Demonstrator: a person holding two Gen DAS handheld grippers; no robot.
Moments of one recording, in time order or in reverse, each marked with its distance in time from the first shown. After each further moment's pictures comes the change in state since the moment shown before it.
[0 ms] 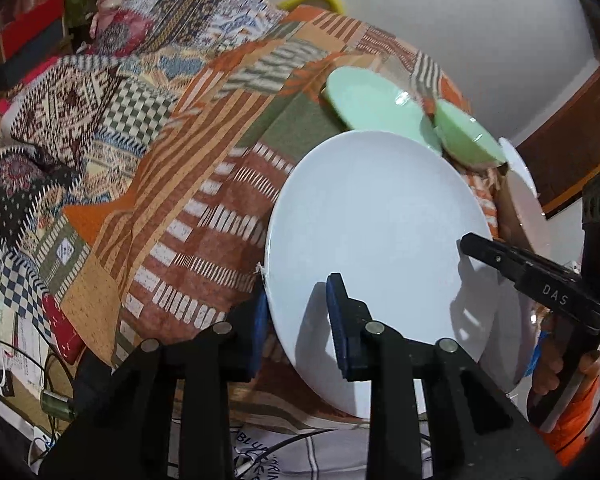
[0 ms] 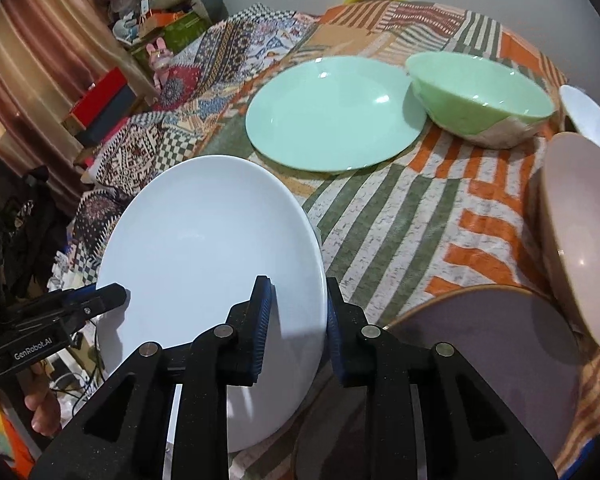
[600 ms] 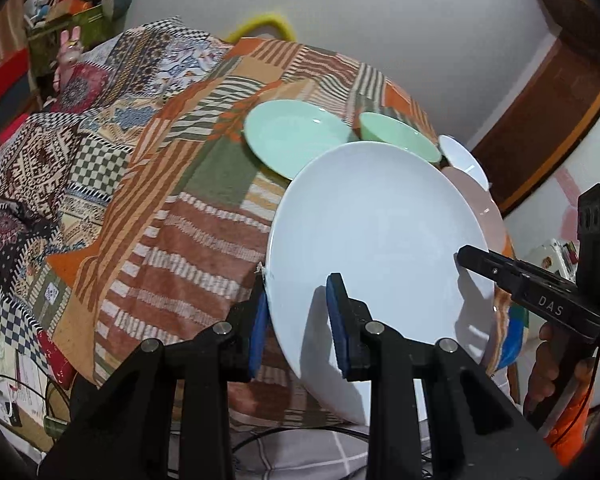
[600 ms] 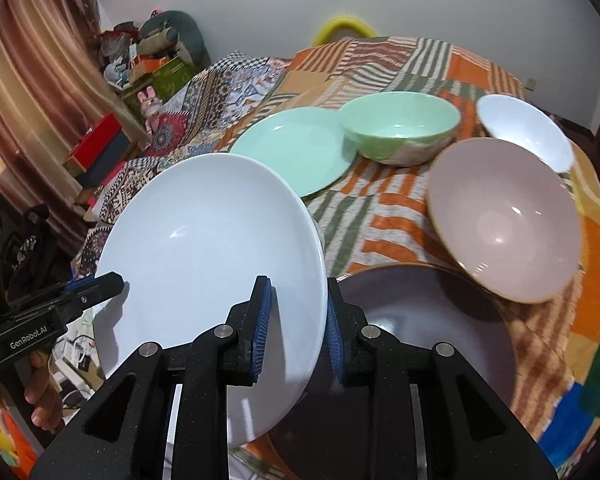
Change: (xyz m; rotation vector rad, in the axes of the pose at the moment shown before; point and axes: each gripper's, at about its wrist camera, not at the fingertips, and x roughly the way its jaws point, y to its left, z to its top) left arm -0.032 -0.066 0.002 0.132 -0.071 -0.073; right arm -0.071 -0.030 -0.025 0.079 -0.132 -0.040
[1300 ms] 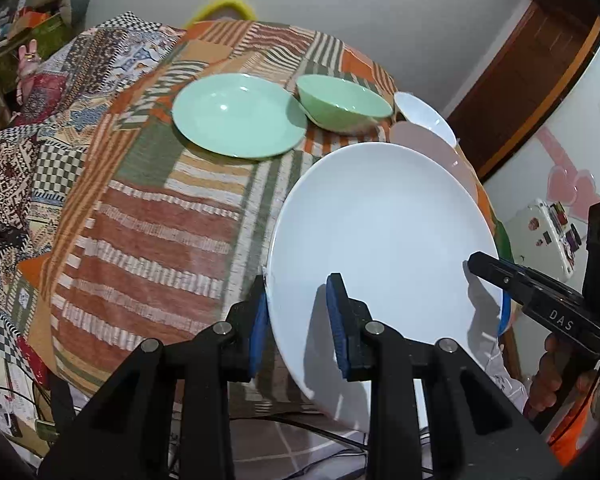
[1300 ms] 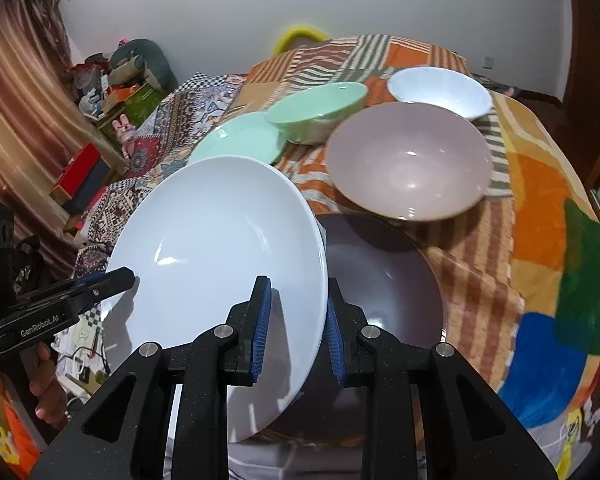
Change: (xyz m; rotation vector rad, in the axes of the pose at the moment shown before) left arm 0.024 -0.062 -0.016 0.100 0.092 -0.050; right arm -0.043 -0.048 -0.043 0.125 -0.041 -0.054
